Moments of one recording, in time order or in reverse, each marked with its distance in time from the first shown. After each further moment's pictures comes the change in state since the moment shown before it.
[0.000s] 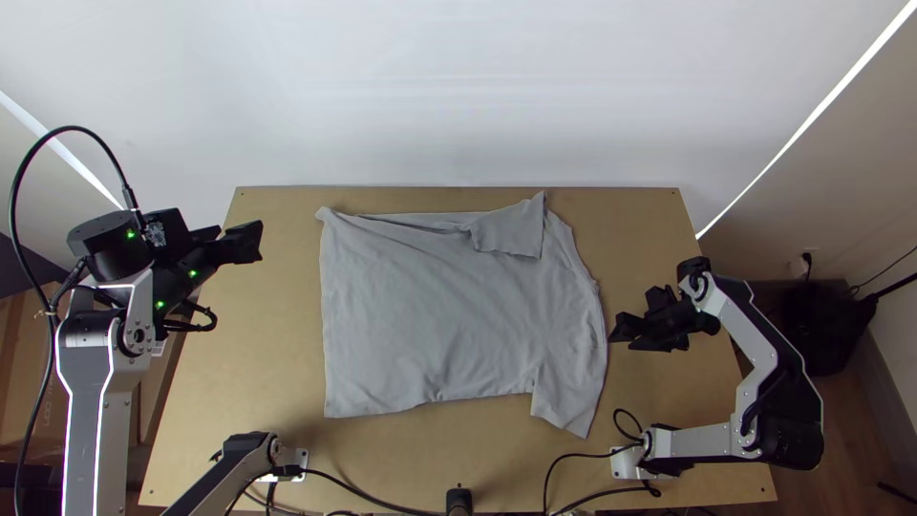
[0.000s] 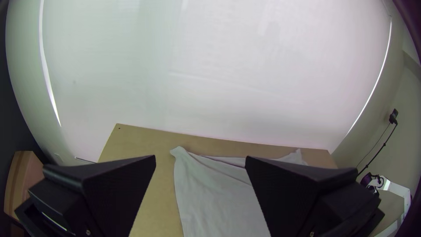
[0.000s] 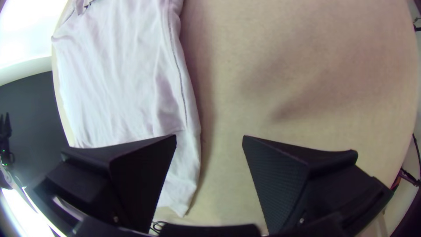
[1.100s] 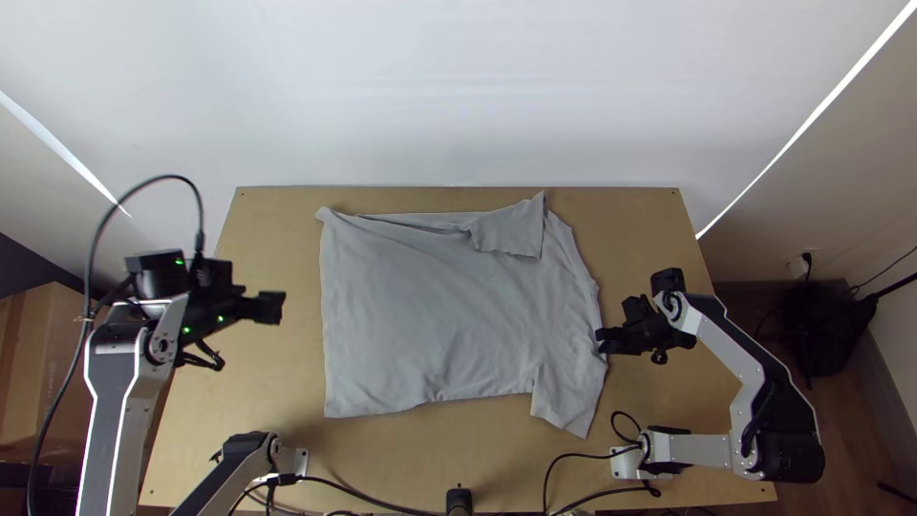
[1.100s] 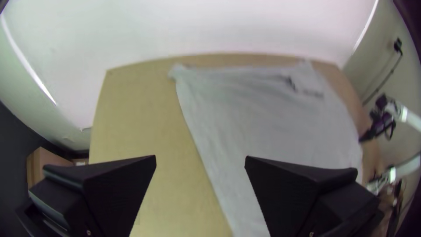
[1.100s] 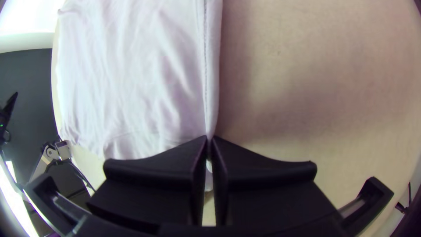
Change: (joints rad) left arm -0.006 -0.052 -0.201 -0.279 -0.003 0.323; right arm 0.134 -0.073 -0.156 0.177 -0.006 0.012
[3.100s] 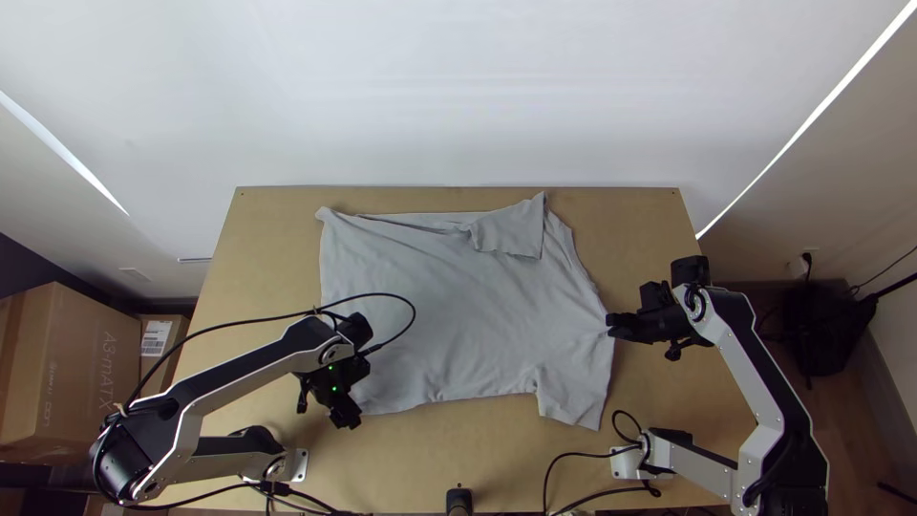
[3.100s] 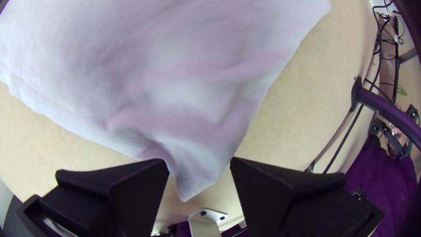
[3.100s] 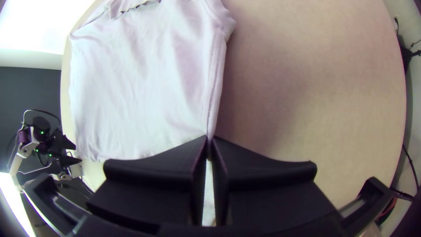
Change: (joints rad) left arm -0.724 0.483 -0.365 -0.103 0.008 -0.001; right arm 0.000 -0.180 0.108 -0.113 0.000 0.116
